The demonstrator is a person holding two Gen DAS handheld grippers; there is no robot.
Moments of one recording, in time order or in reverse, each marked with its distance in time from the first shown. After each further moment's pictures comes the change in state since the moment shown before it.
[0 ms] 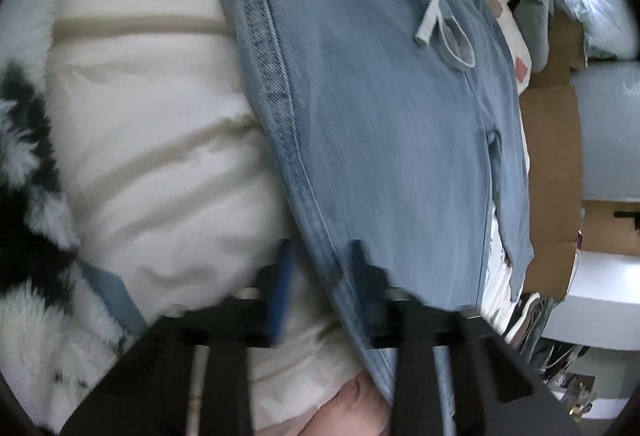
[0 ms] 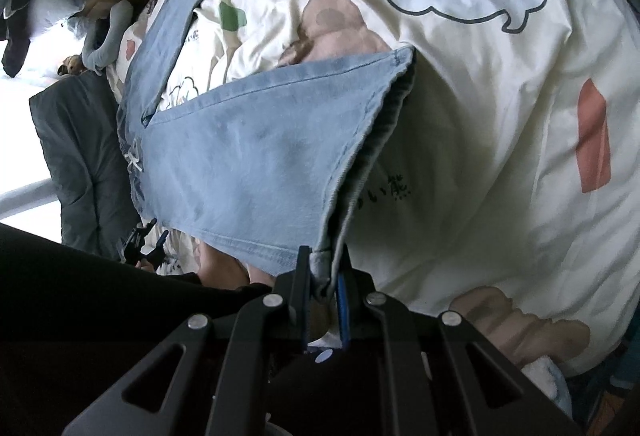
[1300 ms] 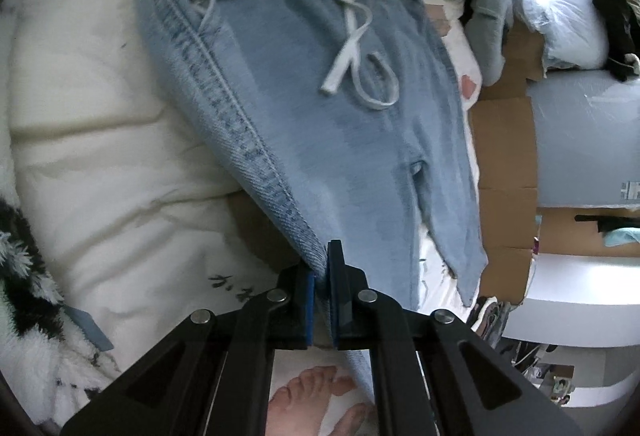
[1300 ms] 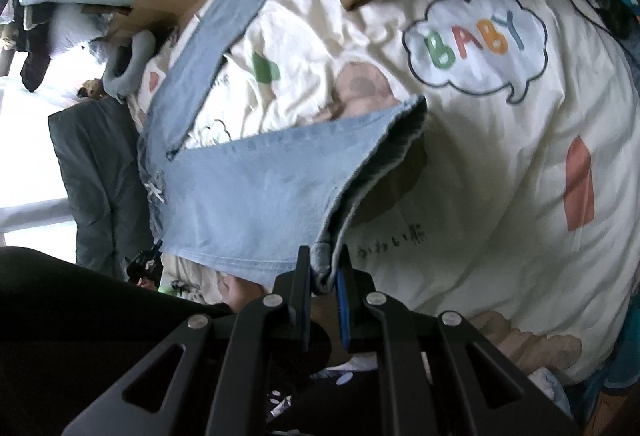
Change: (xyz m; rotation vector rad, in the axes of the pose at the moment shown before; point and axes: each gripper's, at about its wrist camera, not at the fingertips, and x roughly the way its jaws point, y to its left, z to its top) left arm -0.041 -0.056 0.043 0.035 -0.006 -0.140; right arm -0.052 0.038 0.023 -0.027 -0.139 0.043
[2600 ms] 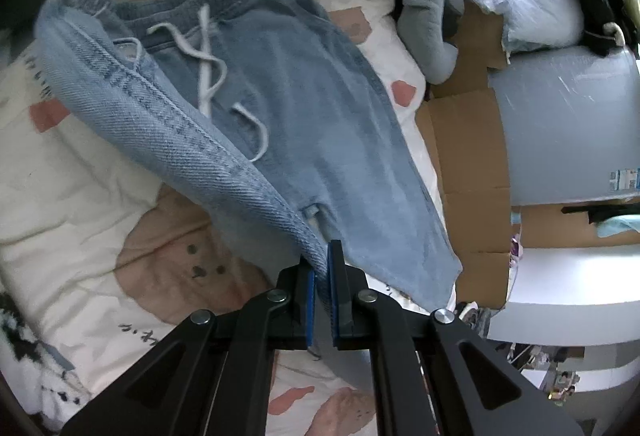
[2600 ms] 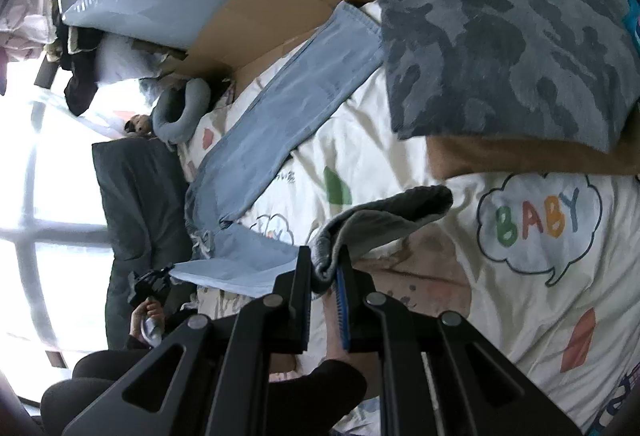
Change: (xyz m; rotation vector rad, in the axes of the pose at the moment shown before) left arm 0.009 -0.148 0.058 0.104 0.011 0.000; right arm -0.038 0.056 0.142 -0.088 -0.148 0.121
